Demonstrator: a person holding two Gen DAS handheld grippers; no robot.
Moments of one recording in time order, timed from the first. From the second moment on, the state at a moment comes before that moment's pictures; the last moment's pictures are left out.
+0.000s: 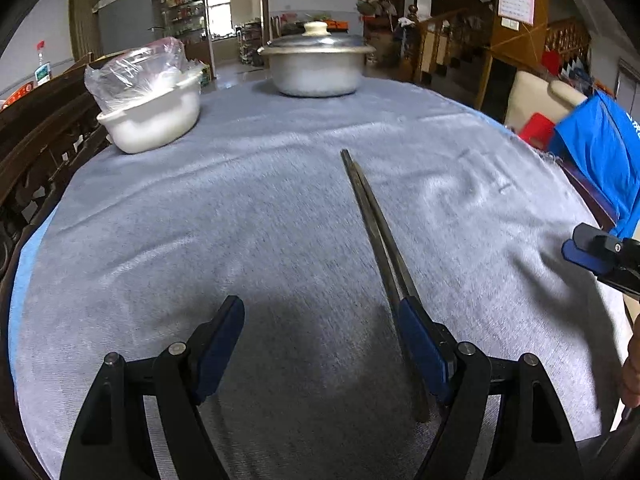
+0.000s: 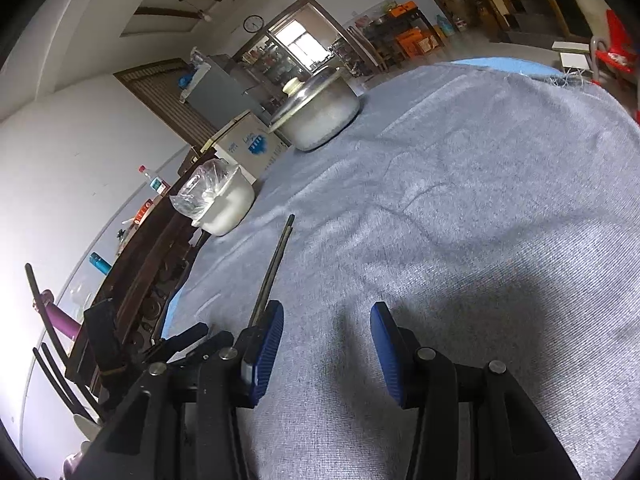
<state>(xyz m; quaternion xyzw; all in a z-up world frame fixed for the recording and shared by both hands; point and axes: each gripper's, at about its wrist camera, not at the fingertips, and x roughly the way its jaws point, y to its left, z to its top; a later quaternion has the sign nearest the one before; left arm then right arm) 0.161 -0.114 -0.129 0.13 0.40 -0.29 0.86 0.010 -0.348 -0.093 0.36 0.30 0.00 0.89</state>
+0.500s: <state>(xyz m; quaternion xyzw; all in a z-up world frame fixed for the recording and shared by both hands) 0.186 -0.137 -0.137 0.13 0.43 -0.26 0.85 0.007 -0.357 -0.097 0.37 0.29 -0.01 0.88</state>
